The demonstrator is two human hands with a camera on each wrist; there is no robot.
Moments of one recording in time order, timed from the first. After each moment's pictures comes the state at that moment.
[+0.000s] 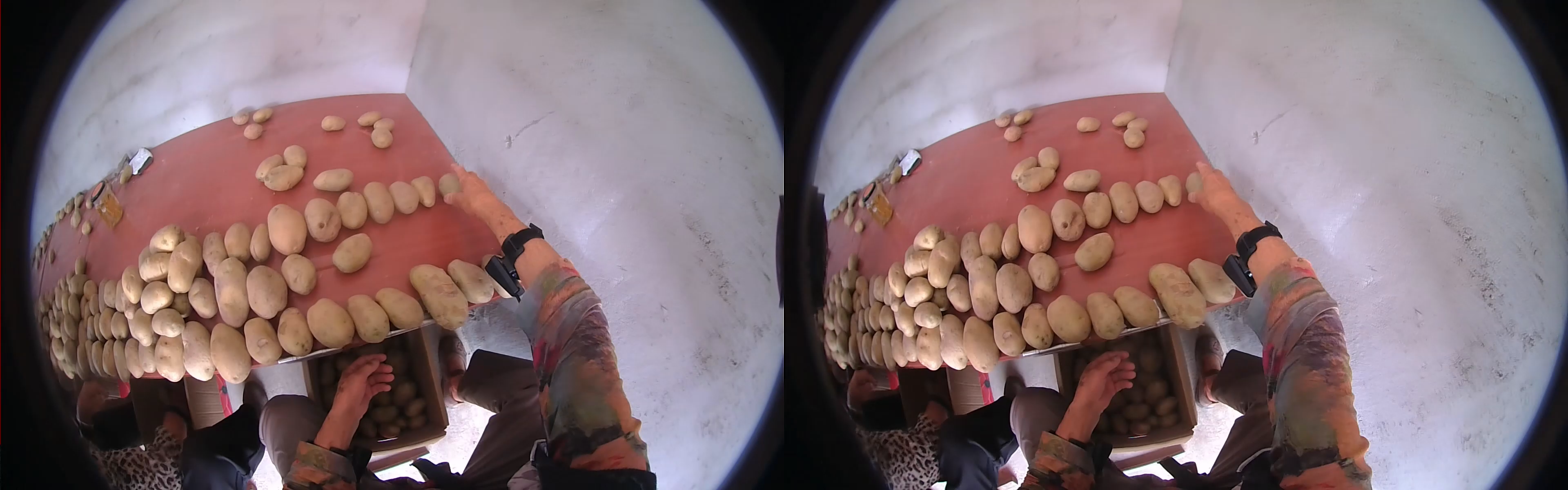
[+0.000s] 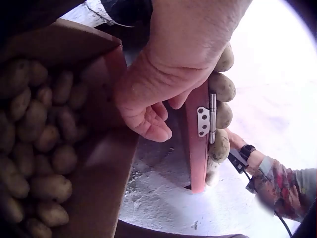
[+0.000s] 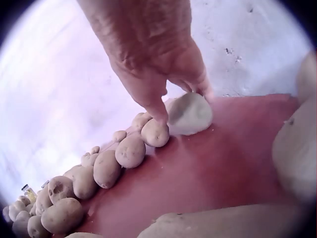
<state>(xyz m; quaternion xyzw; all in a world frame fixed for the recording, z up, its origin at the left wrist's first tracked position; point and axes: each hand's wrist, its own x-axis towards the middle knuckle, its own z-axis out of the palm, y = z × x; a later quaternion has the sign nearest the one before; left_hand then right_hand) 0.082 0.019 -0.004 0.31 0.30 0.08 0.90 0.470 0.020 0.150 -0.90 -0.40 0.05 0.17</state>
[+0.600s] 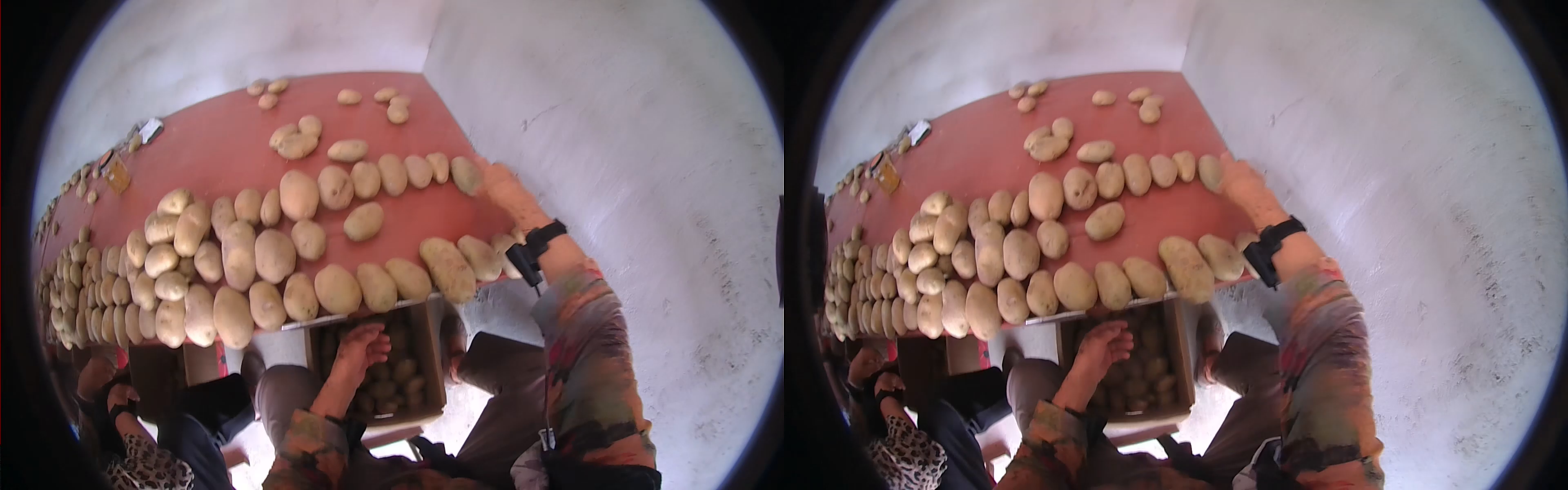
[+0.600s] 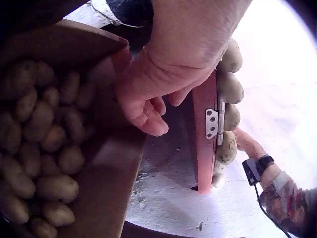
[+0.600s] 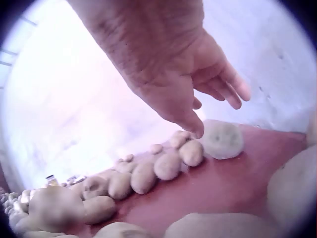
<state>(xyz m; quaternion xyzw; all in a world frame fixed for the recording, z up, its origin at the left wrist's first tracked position) 0.086 0.024 -0.021 0.35 0.33 0.09 0.87 0.460 -0.007 0.157 -0.91 -0.41 0.00 0.01</state>
